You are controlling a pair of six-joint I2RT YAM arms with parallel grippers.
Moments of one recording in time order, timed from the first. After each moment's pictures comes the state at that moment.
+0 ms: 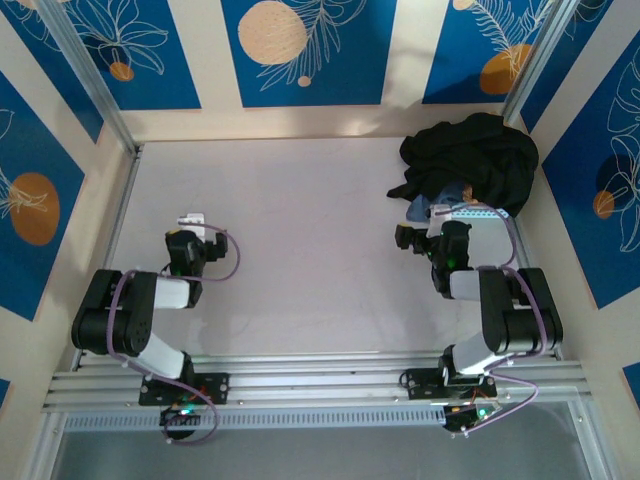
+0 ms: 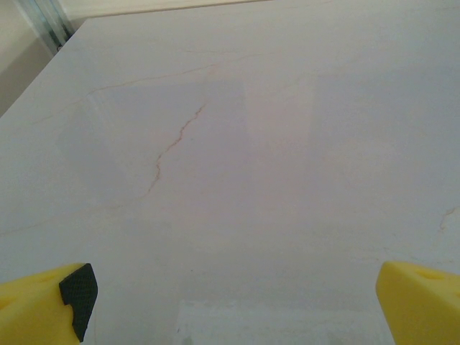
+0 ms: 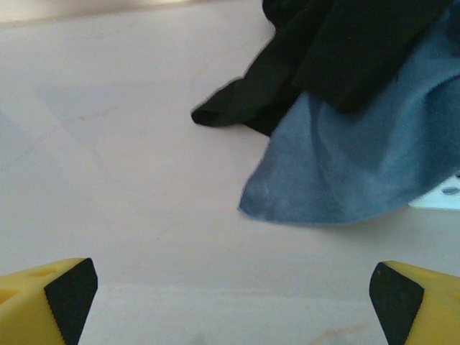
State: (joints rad) left arm -0.08 1.52 0.37 0.74 -0.18 0.03; right arm 0.04 1.47 0.43 0.58 -0.11 0.08
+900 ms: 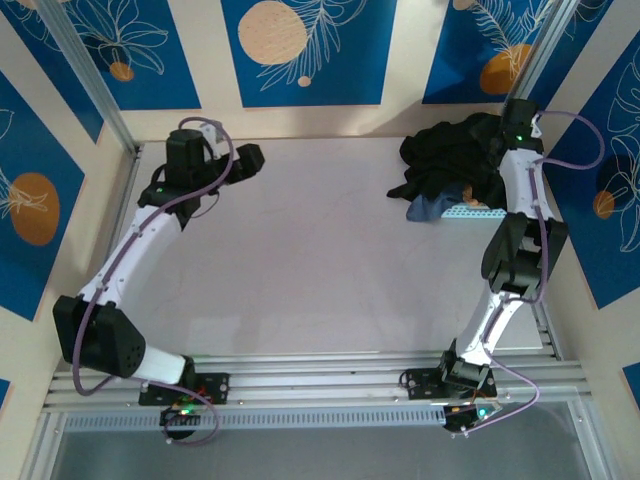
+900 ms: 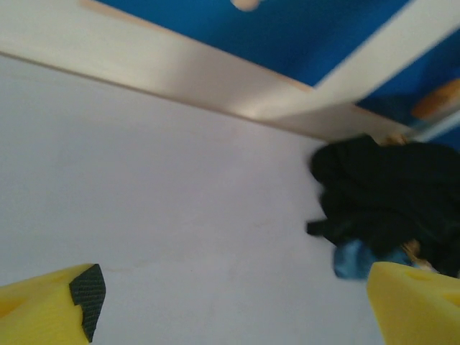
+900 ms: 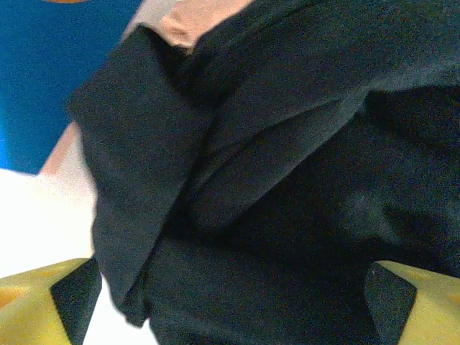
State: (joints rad) left arm -0.26 1.43 1.34 -0.37 0.25 -0.53; right arm -0.26 1.99 1.85 -0.61 0.06 0.74
